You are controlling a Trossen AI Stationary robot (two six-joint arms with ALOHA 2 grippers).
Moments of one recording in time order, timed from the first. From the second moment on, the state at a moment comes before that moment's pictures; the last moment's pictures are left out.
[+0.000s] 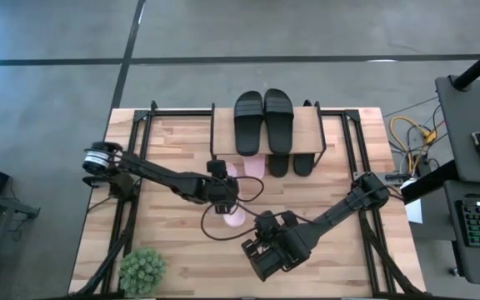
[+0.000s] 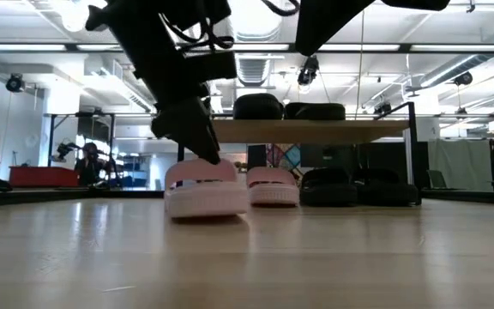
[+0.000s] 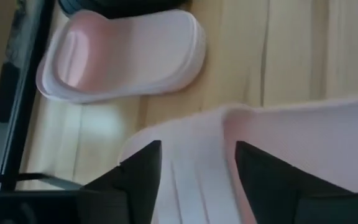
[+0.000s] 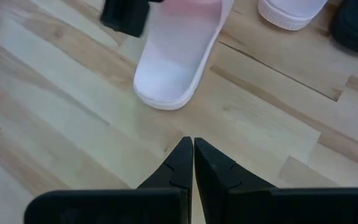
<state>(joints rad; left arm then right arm) -0.18 1.70 1.09 -0.42 -0.58 -0.06 0.57 2.10 1.93 -1.23 0.60 1.54</state>
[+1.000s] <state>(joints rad) -0.25 1.14 0.52 -0.20 -0.29 -0.78 0.55 2.10 1.91 -1.20 0.46 1.51</state>
